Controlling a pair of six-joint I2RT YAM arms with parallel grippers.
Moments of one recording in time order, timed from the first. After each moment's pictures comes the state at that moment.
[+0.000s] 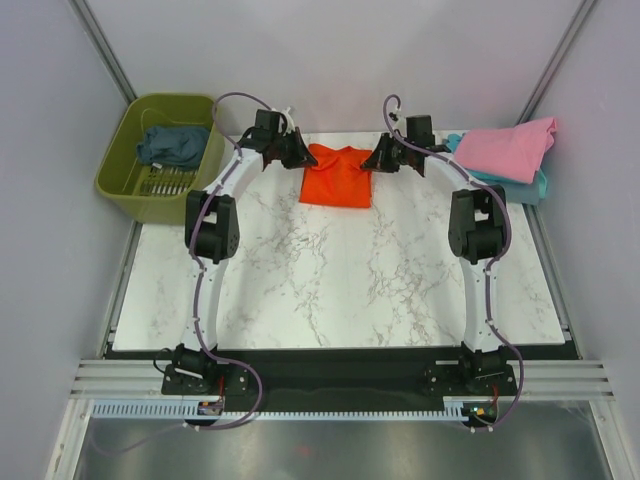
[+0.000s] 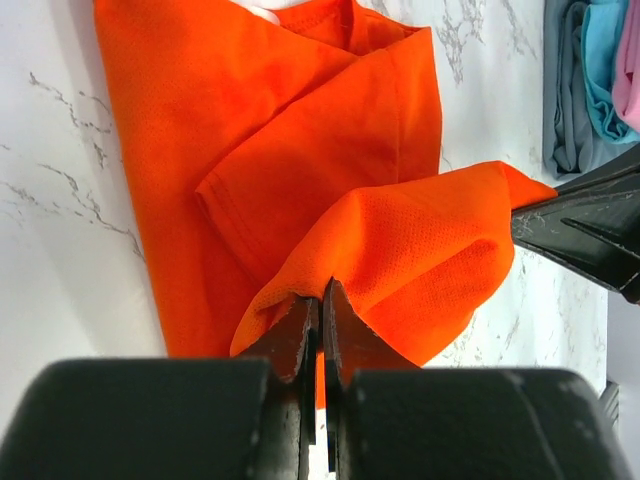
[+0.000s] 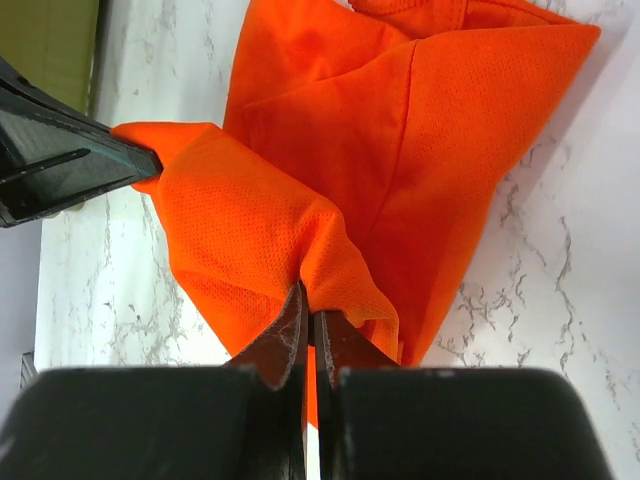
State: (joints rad) left arm -0.25 2.49 2.23 -0.42 0.50 -0.47; right arm 0.17 2.38 1.97 -0.26 -0.60 0.41
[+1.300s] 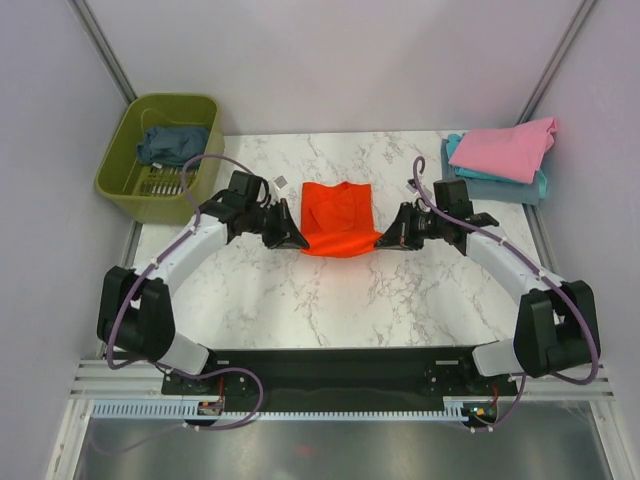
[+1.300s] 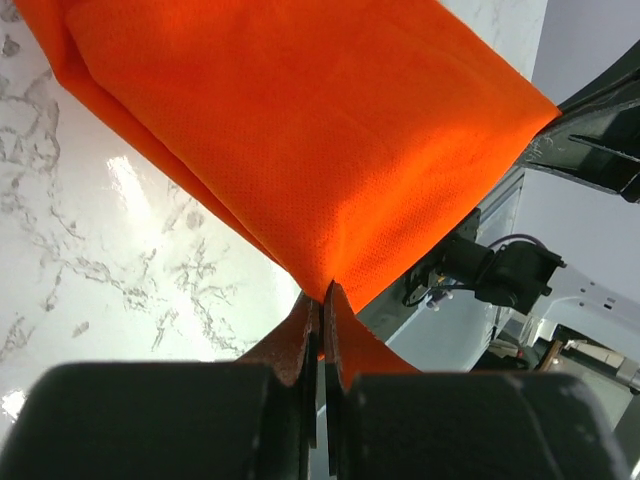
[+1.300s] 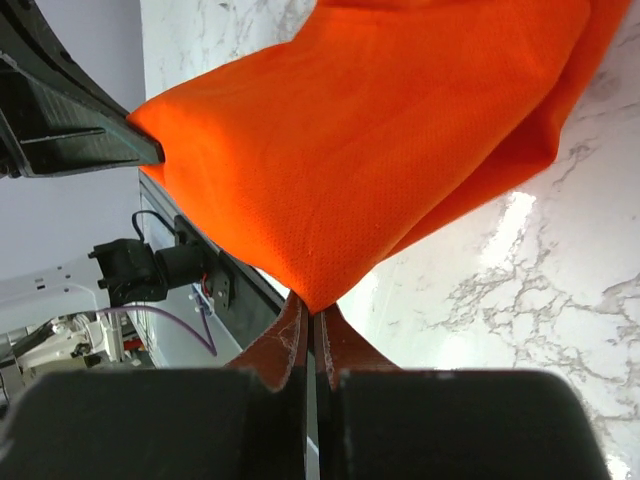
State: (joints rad) left arm -0.35 1.51 1.10 -0.51 0.62 -0.57; right arm 0.22 1.42 0.93 -0.34 -0.75 0.53
